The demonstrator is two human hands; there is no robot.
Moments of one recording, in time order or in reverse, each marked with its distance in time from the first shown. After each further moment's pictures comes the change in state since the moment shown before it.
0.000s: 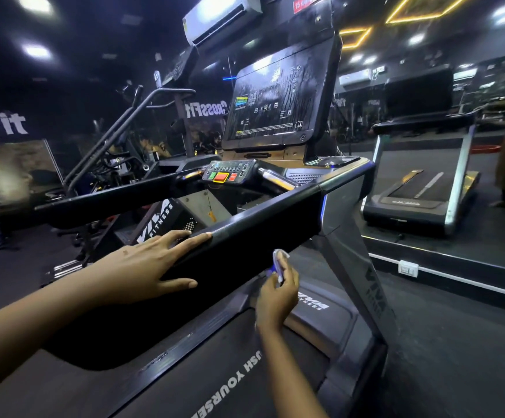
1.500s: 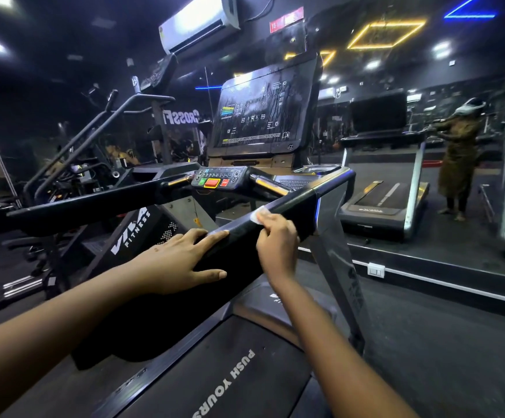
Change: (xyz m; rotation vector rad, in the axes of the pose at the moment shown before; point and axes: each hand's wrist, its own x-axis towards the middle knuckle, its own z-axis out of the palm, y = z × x) left_hand 0.005 -0.007 0.005 -0.064 -0.045 -0.022; right_hand 0.027 -0.088 0.020 -0.532 -0.290 -0.489
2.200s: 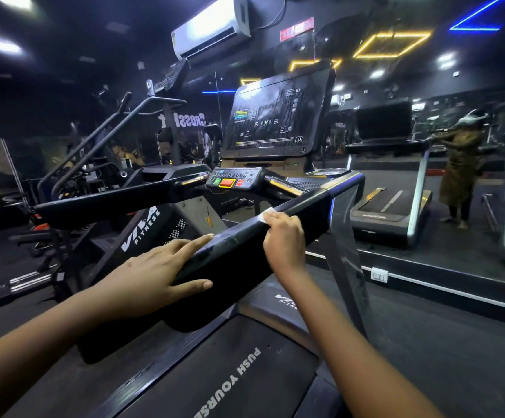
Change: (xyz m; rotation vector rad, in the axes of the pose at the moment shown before) left_hand -0.092 -0.039 0.014 -0.182 0.167 0.064; right_hand -0.026 -0.044 -0.008 -0.269 -0.141 -0.154
